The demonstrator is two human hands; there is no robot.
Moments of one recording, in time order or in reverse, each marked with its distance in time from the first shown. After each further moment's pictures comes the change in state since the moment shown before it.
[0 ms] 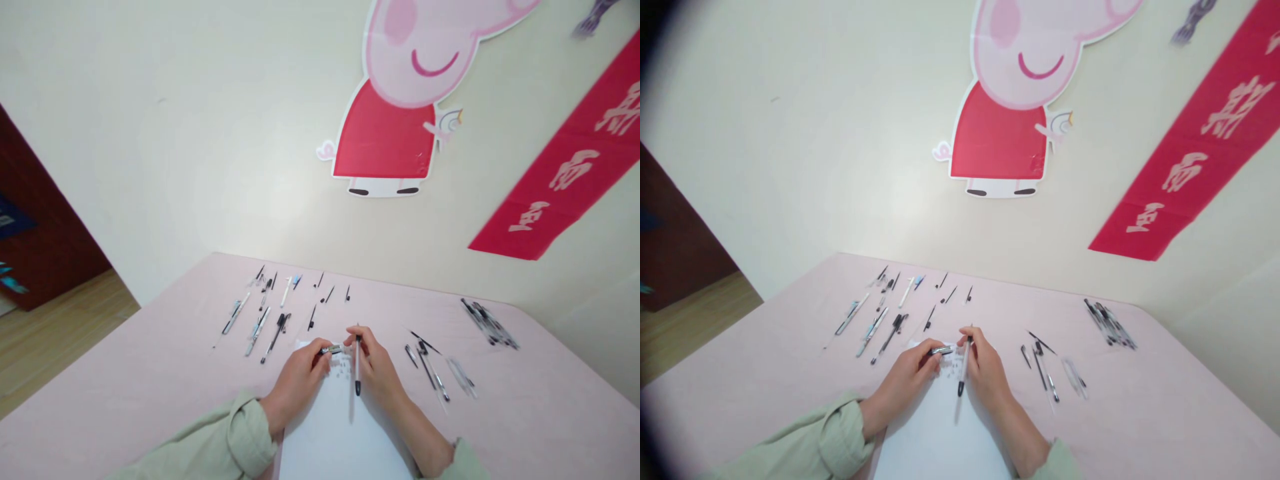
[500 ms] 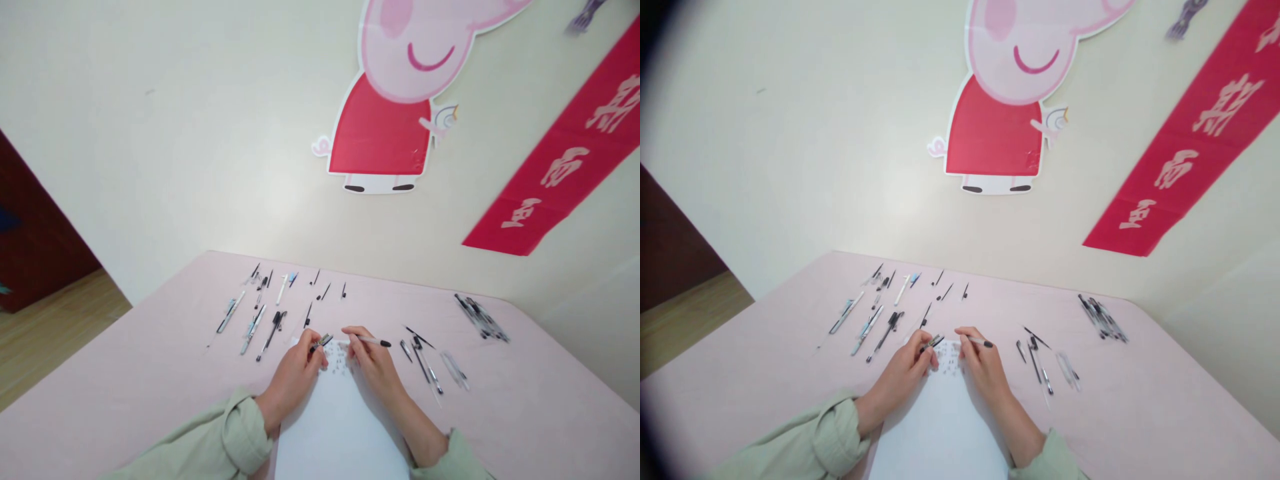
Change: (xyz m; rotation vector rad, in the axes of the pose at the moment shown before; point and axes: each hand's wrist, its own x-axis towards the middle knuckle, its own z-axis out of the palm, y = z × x) left_hand 0.002 -0.005 0.004 -0.035 0.039 -0.088; right_hand 0.000 -0.002 -0.003 0.061 0.024 0.098
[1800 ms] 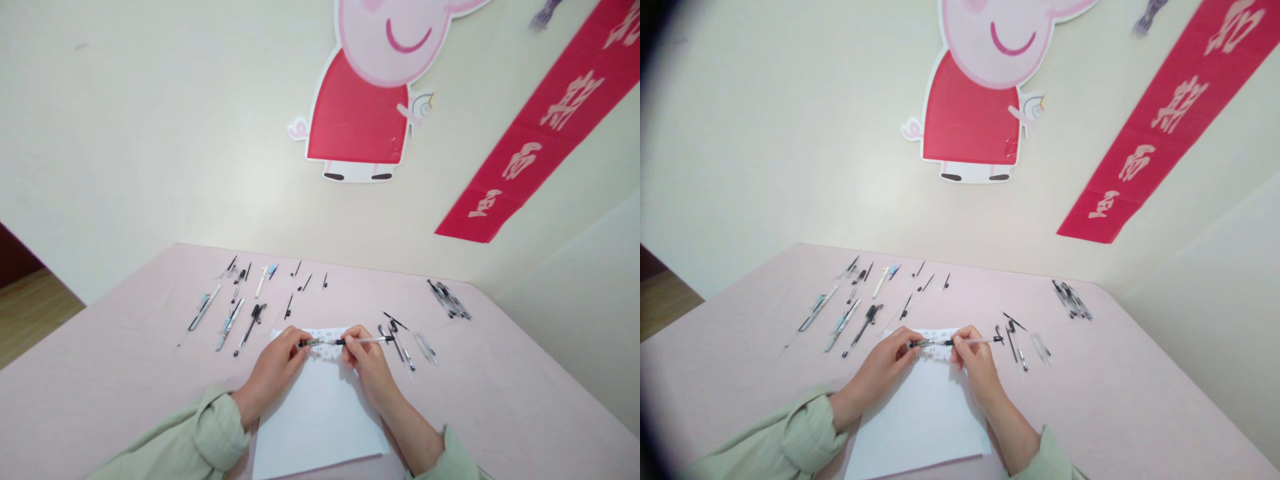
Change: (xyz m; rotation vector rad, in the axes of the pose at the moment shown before) left_hand 0.000 0.001 -0.003 0.155 -0.051 0.154; right_hand -0.029 0.002 -0.008 0.563 0.088 0.213
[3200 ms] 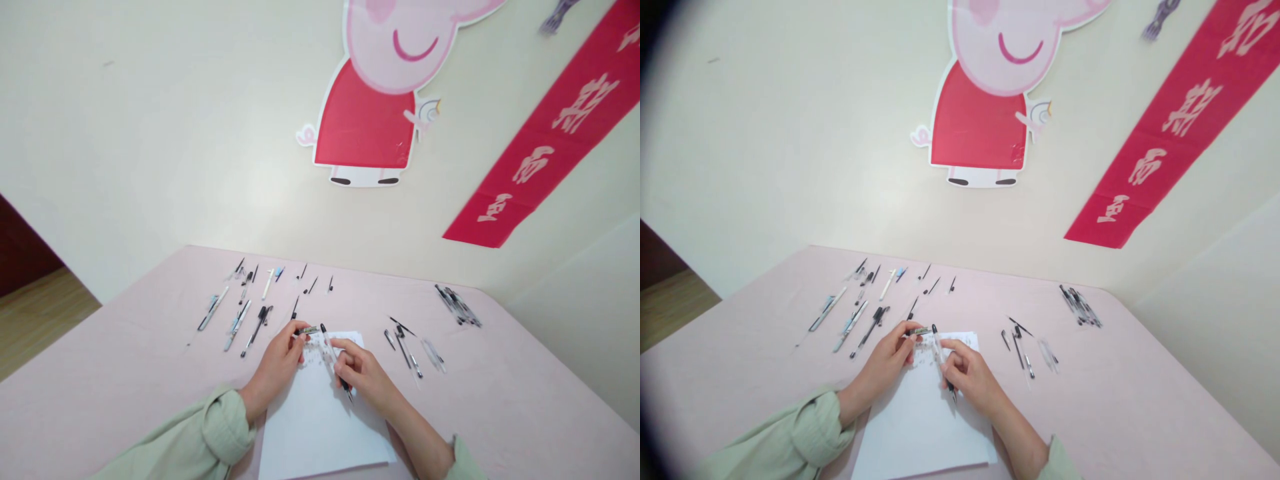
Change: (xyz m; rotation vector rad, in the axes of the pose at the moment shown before) left_hand 0.005 0.001 -0.001 -0.321 0.117 -0.173; right_hand -0.005 -0.009 0.004 -0.244 -0.360 0.087
